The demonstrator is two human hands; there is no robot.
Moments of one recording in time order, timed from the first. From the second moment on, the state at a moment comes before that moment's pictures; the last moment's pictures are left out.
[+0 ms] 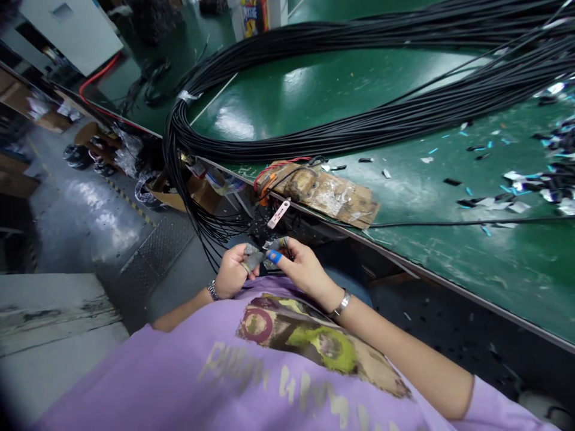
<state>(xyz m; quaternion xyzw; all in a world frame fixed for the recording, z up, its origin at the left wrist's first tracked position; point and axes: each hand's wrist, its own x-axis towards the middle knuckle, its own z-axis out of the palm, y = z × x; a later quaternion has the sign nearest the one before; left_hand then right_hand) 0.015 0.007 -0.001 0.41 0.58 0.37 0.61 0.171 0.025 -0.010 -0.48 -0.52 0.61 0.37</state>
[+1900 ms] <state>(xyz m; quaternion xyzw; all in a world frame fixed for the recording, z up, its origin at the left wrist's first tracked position) 0.022 0.006 -0.003 0.34 0.56 0.36 0.66 0.168 0.027 -0.010 -0.46 -0.41 0.69 0.38</state>
